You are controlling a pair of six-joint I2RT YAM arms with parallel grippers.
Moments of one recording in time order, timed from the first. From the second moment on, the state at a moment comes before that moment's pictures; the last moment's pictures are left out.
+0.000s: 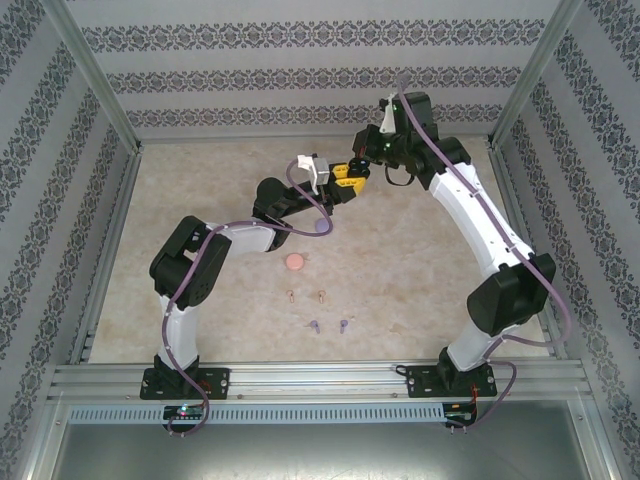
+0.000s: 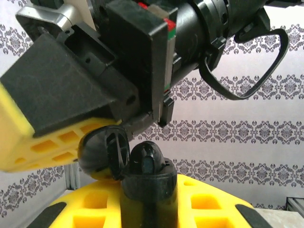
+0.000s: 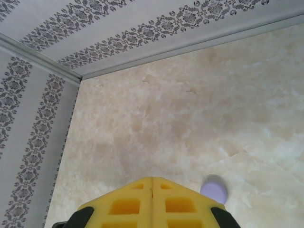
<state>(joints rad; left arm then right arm) -0.54 2.02 1.20 1.28 0.72 -0.27 0.34 1.67 1.74 -0.68 -0.28 0.59</state>
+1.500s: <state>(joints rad) -0.76 2.43 1.69 0.26 0.30 -1.10 0.12 1.17 1.02 -0.56 -0.12 0.71</state>
